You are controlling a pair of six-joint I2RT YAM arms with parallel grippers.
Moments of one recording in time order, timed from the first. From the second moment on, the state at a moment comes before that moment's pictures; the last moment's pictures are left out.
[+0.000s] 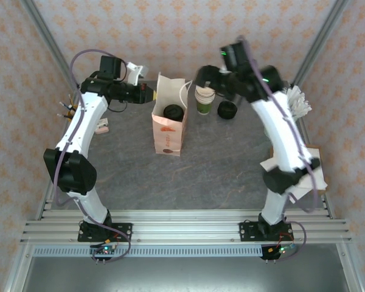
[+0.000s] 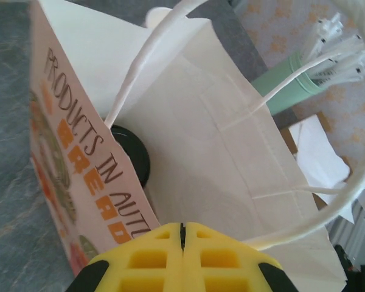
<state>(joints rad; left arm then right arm) -0.09 1.75 1.83 -0.90 0.70 -0.07 0.50 1.74 2.33 -1.30 0.01 0.74</state>
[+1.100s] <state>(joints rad) -0.04 1.33 1.44 -0.74 0.25 -0.34 -0.03 0.74 0.47 -0.73 0.14 1.82</state>
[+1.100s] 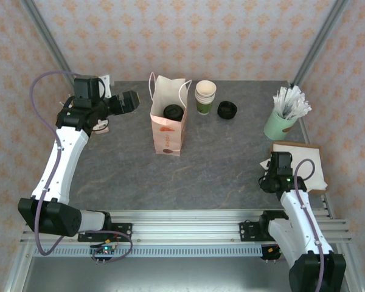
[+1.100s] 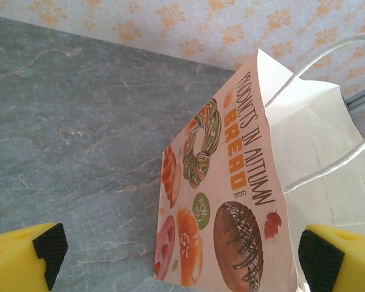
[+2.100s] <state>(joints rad) -0.04 1.31 1.41 -0.72 0.21 -0.31 -0.02 0.89 0.47 -0.63 0.14 1.75</state>
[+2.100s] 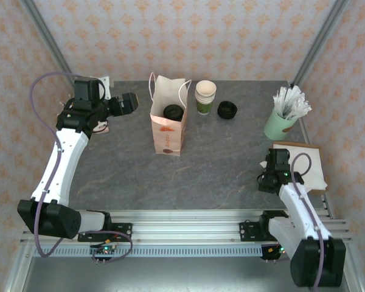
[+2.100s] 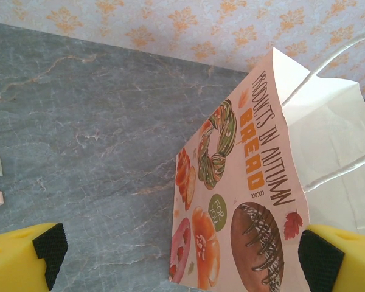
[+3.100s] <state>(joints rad) -0.04 1.30 1.44 -0.60 0.38 -0.25 0.20 0.97 1.22 -0.87 0.27 1.15</state>
